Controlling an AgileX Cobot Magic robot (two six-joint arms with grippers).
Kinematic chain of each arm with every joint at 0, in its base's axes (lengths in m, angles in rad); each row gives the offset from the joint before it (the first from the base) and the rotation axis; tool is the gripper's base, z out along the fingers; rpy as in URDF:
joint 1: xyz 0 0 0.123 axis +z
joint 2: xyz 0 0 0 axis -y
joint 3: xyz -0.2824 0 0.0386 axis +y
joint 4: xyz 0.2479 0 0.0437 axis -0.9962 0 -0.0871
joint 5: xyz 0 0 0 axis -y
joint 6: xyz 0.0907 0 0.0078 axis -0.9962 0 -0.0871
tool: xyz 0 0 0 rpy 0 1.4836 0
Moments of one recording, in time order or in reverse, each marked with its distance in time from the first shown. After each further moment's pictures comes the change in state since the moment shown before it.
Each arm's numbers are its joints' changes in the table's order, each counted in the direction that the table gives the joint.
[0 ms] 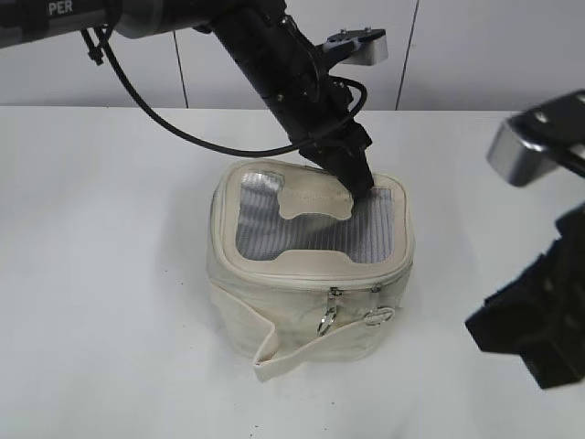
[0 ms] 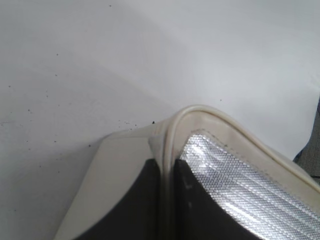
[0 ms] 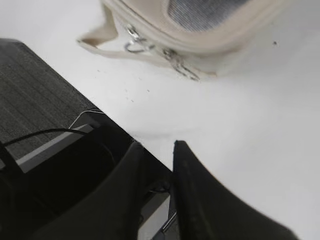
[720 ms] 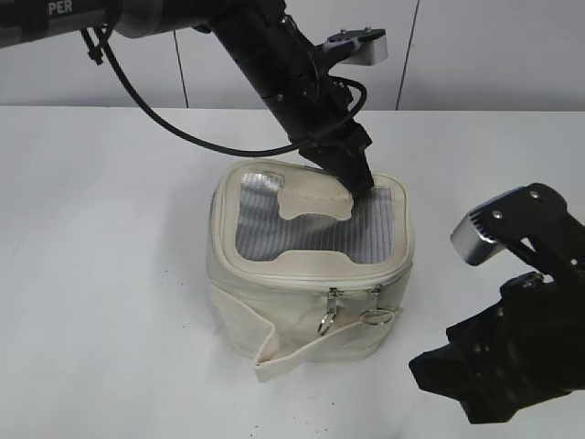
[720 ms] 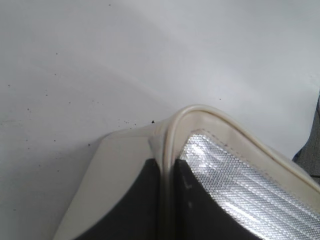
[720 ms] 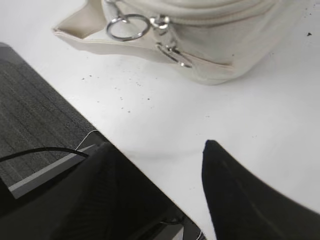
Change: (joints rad) left arm 0.000 0.000 0.000 0.000 -0.005 0.000; right arm -0.052 -0.067 0.280 -0.331 0.387 0.352
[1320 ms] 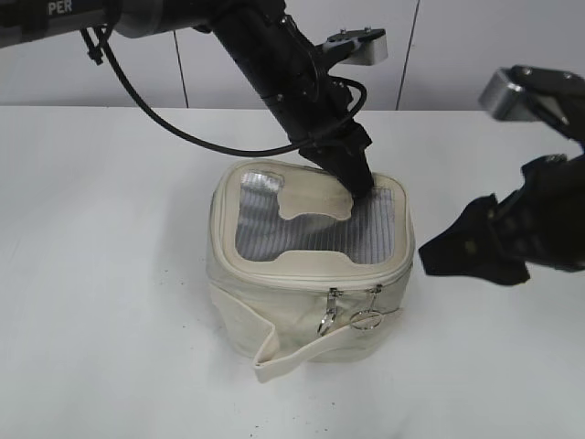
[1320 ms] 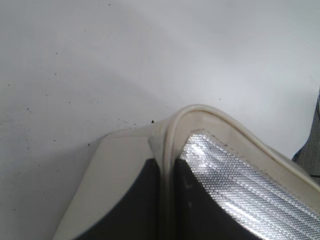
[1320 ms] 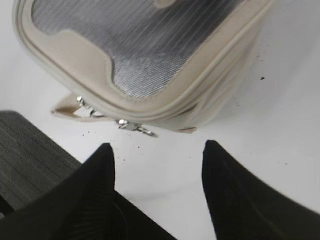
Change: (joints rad) left arm 0.000 0.000 0.000 0.001 -0.002 0.000; right arm -0.153 -0.061 -0.228 0.030 -0.165 -0.100
